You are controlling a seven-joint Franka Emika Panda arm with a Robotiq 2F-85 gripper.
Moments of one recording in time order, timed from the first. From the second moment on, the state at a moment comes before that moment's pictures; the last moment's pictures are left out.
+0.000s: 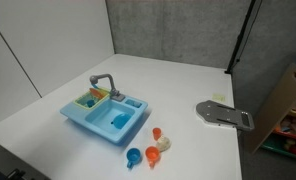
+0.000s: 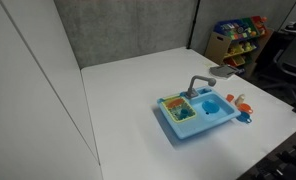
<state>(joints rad) 0.01 -0.86 0.19 -2.64 0.12 1.98 0.30</state>
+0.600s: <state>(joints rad) 0.01 -0.65 0.21 -2.45 0.08 1.92 0.32</state>
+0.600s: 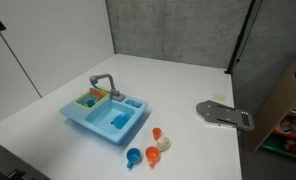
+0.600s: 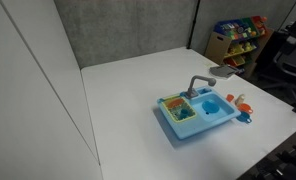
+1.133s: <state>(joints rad) 0.02 -0.44 0.21 -2.37 0.06 2.03 0.32</state>
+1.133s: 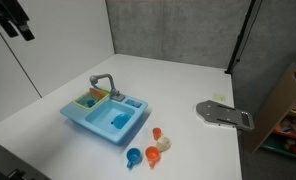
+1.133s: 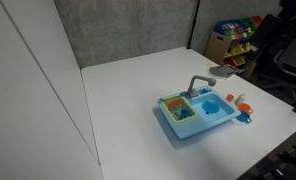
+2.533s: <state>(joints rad) 0.06 -0.20 0.21 -2.28 -0.01 2.10 0.32</state>
